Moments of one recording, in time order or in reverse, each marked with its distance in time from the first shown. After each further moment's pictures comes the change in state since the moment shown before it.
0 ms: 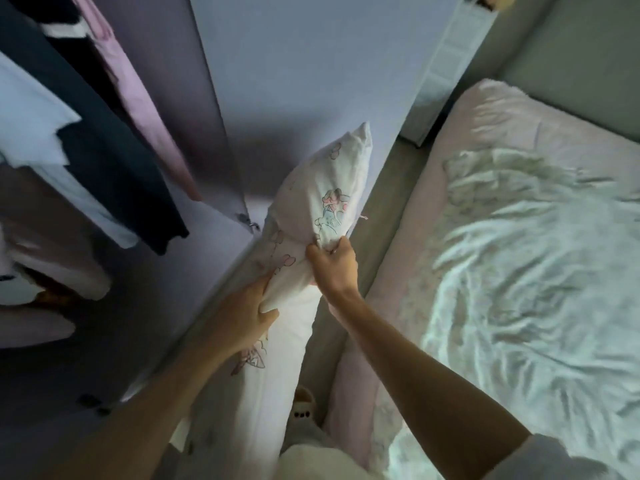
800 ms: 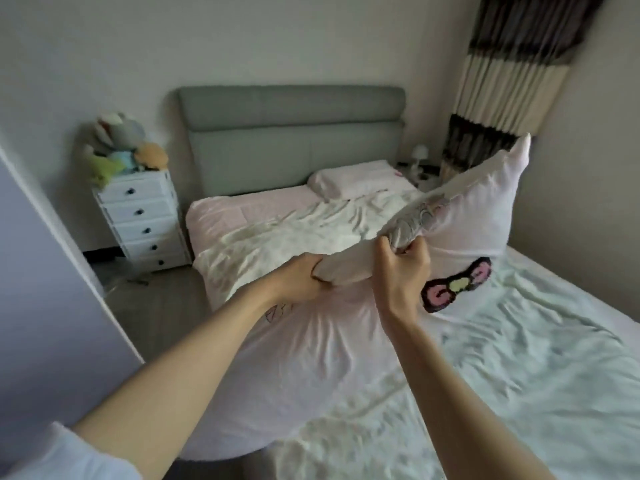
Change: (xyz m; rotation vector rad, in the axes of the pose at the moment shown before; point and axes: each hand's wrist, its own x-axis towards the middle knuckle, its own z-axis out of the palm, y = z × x) left_hand -0.114 0.438 0.027 -0.009 -0.716 0.981; right_hand -0.295 0.021 -0.373 0.456 1.419 -0.347
